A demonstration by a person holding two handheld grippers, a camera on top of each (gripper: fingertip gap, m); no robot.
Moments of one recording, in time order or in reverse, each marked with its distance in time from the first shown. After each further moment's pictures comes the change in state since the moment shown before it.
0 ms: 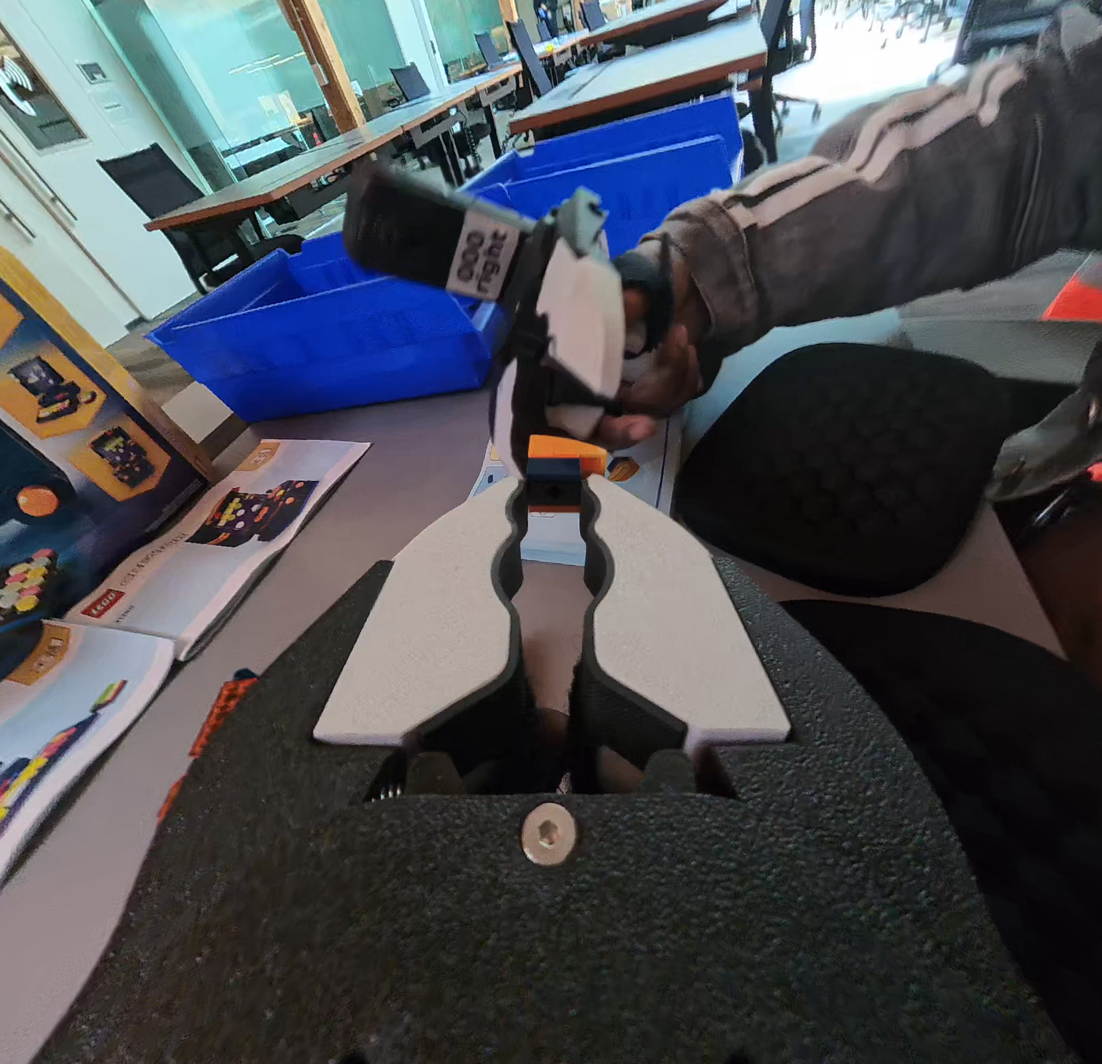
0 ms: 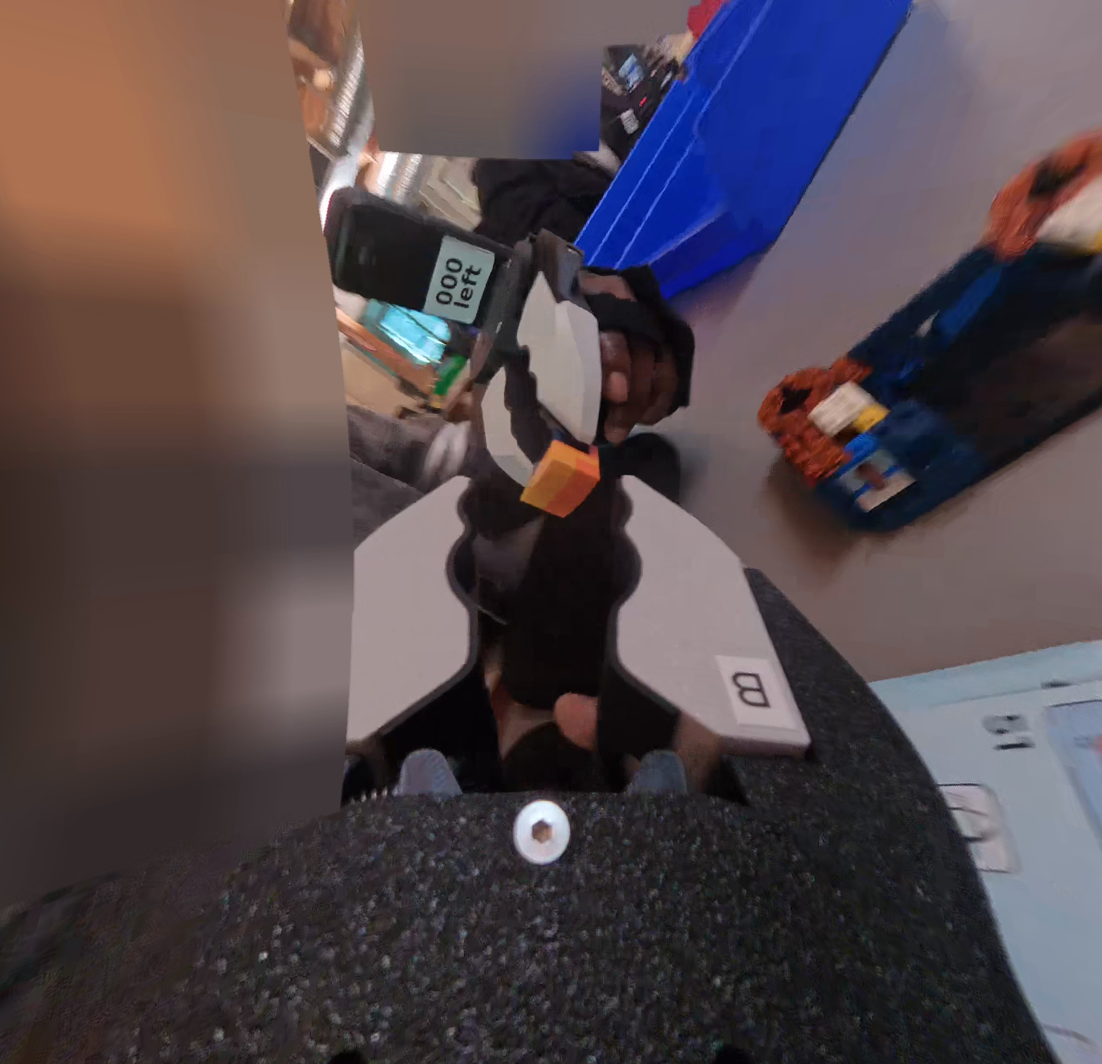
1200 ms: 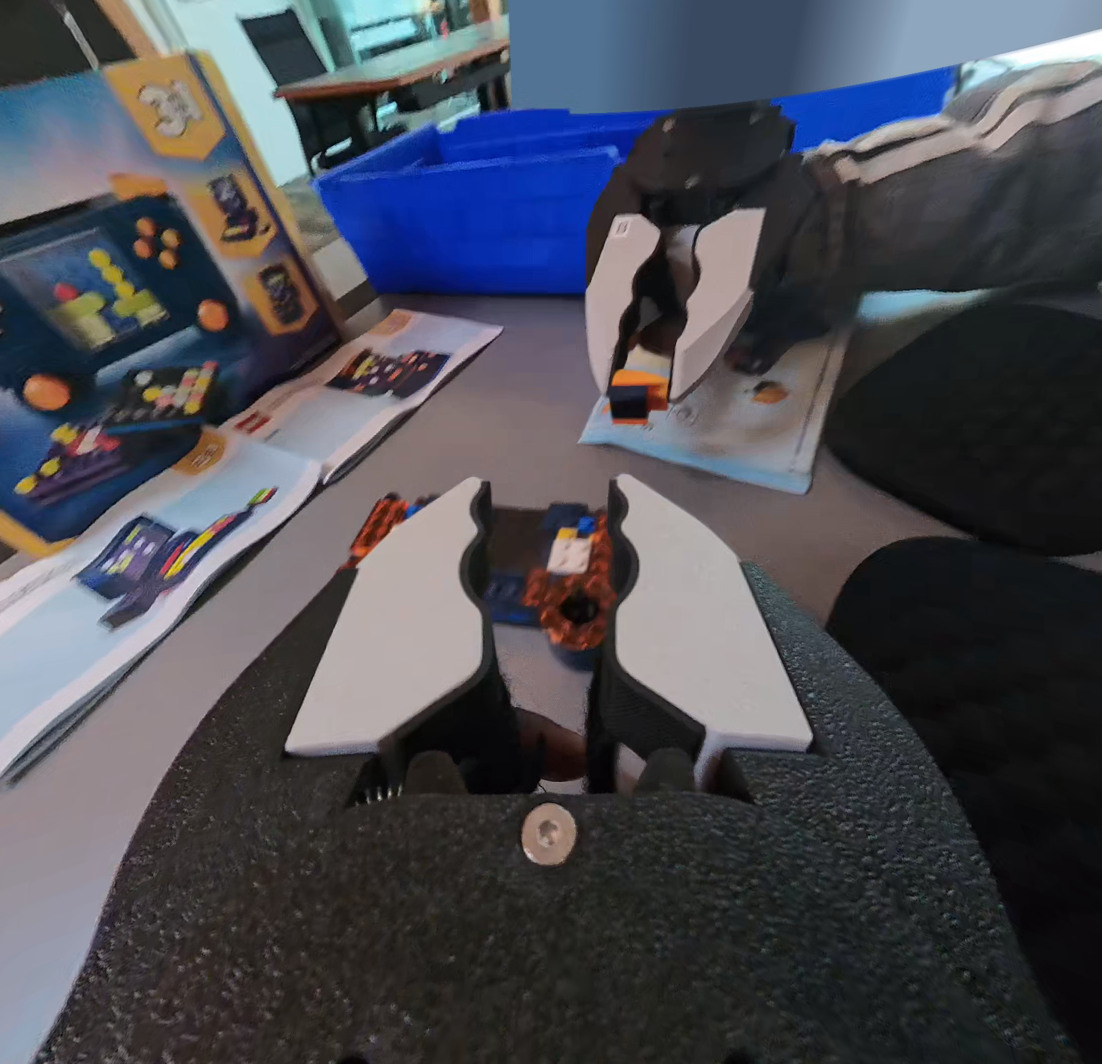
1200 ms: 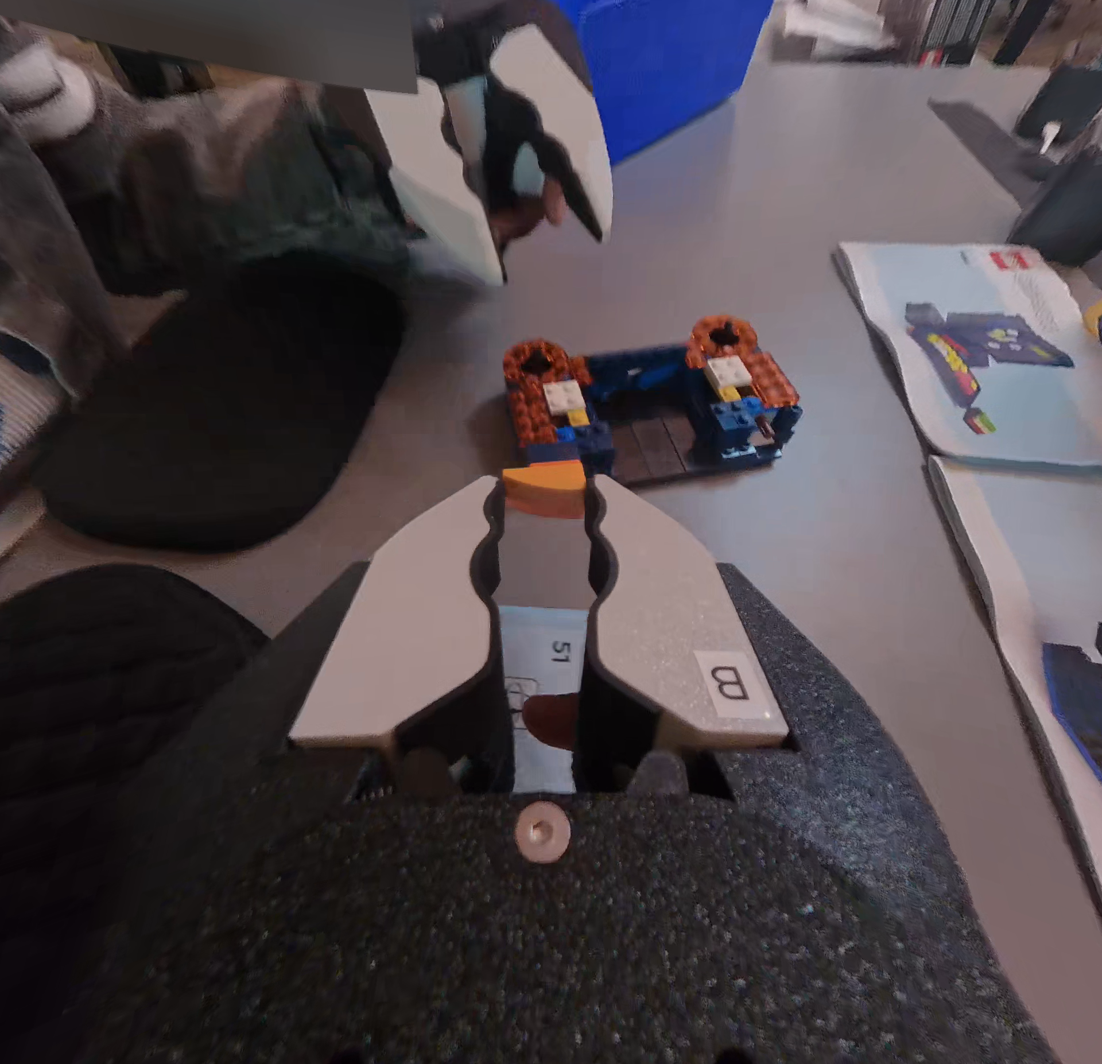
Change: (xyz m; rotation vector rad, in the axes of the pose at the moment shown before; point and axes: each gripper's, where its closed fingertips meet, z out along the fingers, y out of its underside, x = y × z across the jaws) left arm -0.060 0.042 -0.040 -0.103 -0.196 -0.134; right arm 0.071 -0.008 -0.028 -0.285 0.415 -0.800
